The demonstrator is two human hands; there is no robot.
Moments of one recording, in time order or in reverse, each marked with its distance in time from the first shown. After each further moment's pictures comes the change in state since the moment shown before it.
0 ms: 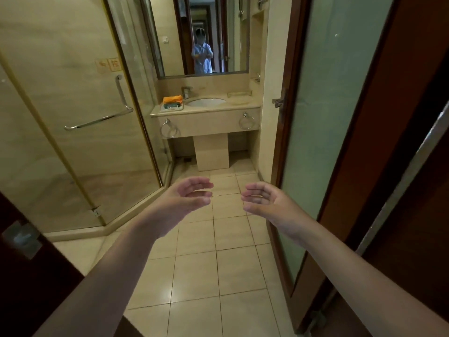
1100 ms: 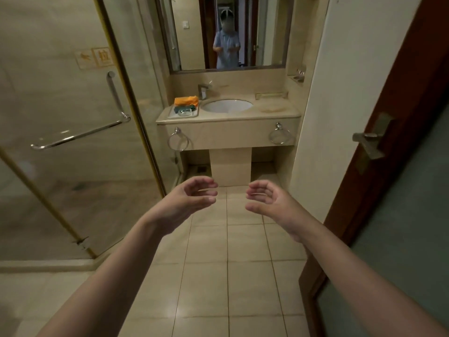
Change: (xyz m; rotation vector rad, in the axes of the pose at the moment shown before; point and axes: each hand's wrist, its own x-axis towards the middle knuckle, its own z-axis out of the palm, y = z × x) left_hand 0.423 0.000 -0.175 -0.148 0.069 -0.021; right_hand 0.477 0.025 -0.078 -0.035 -0.052 -0.023
